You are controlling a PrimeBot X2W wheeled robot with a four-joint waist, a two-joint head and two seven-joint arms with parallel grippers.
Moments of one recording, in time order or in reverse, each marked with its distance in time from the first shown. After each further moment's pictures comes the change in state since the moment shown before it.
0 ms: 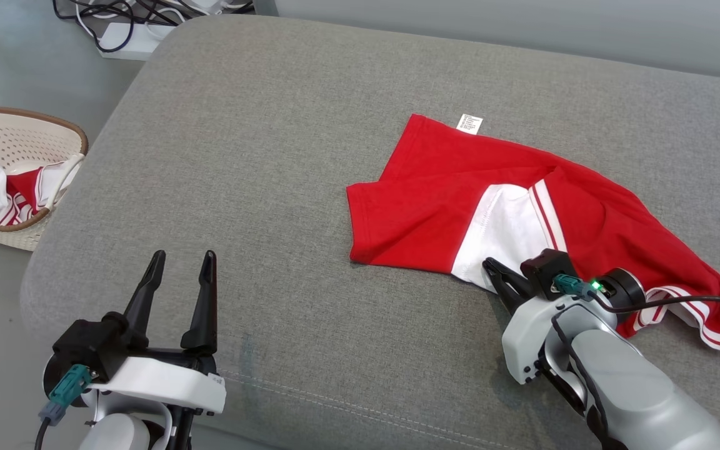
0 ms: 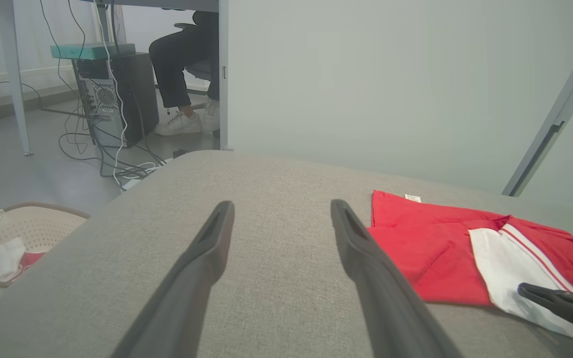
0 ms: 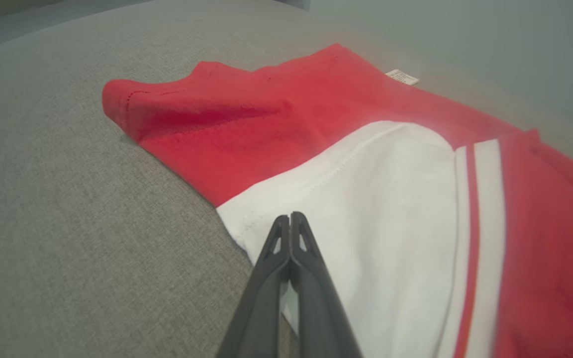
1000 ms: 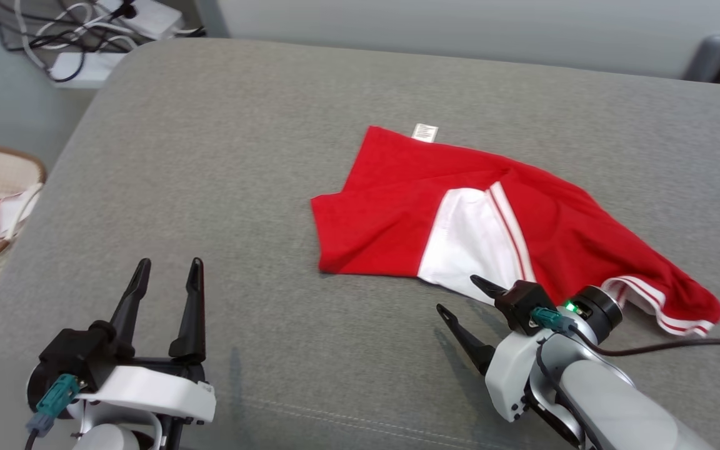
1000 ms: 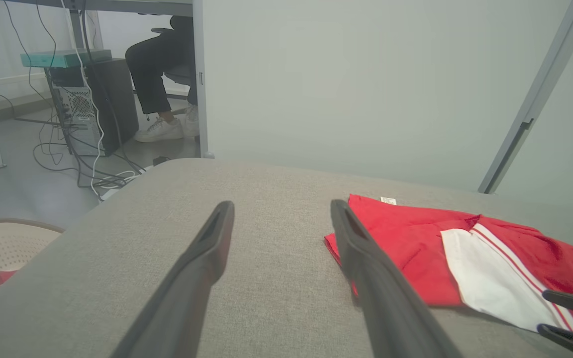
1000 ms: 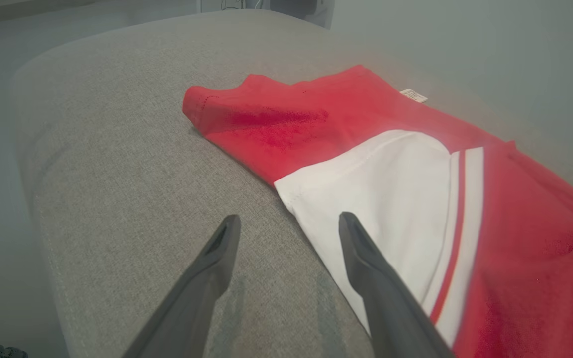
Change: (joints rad) left arm 0.032 0.096 -0.061 -0.084 -0.070 0.106 0.001; right arm 0.173 -0.080 0.010 -0.400 -0.046 0.000 0.147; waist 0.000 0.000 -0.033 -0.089
